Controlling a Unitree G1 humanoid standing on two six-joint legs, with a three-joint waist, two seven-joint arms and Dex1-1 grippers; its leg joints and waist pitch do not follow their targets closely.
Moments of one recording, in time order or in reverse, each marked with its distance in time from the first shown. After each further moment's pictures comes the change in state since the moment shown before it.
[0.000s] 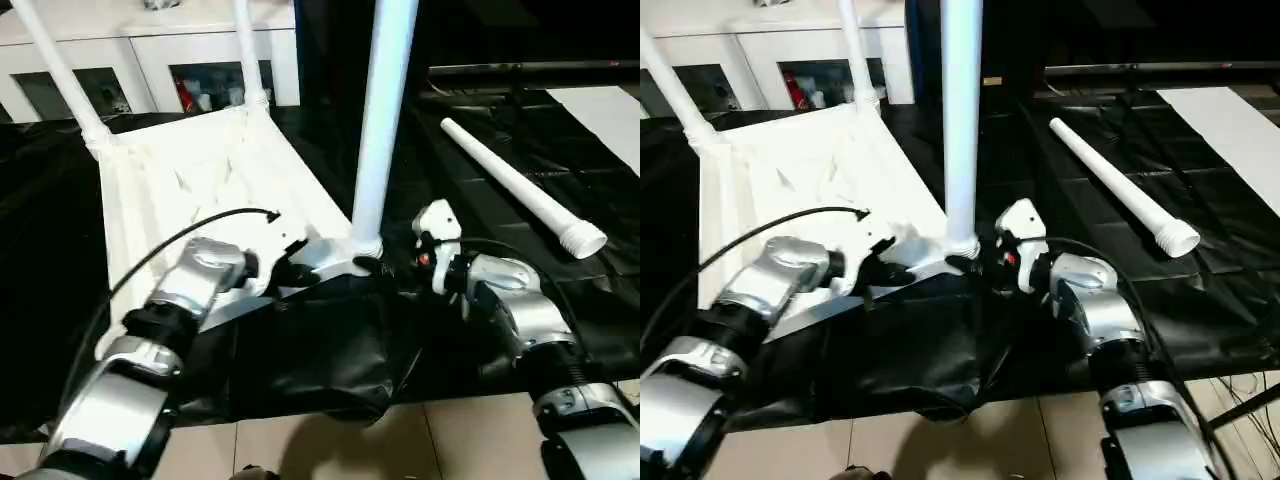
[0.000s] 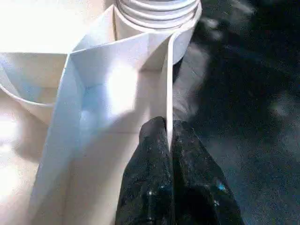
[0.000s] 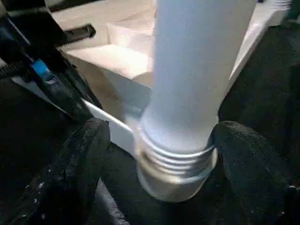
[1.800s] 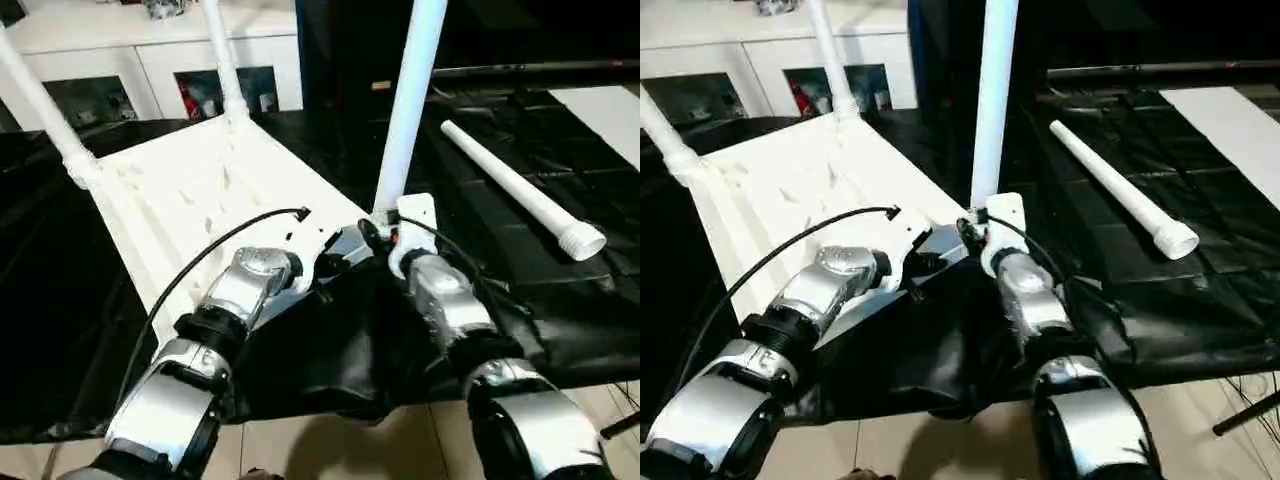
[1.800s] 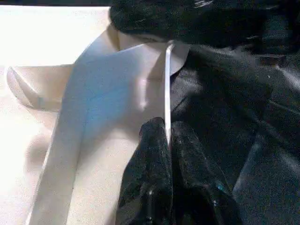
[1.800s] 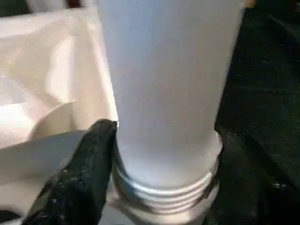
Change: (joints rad) left arm -0.055 -0.212 0.055 0.090 0.021 0.029 0.363; right arm -0.114 0.262 -0.153 0.323 -0.059 -0.146 -0.653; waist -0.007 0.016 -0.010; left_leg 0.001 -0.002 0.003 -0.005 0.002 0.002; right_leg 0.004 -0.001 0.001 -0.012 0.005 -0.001
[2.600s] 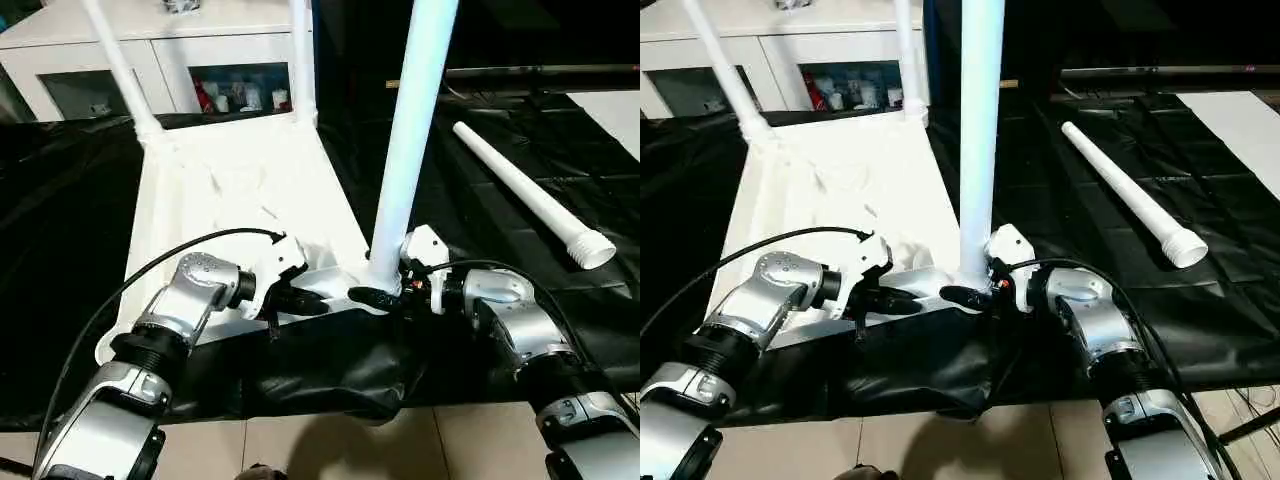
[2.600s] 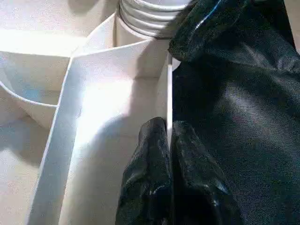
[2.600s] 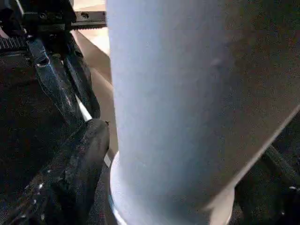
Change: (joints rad) left arm 0.124 0.198 -0.073 -0.166 -0.054 -0.065 -0.493; right arm 0.149 -0.269 0.203 -0.315 0.025 0.080 0.723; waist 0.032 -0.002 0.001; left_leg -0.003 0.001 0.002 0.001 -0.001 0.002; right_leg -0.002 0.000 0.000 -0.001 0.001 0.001
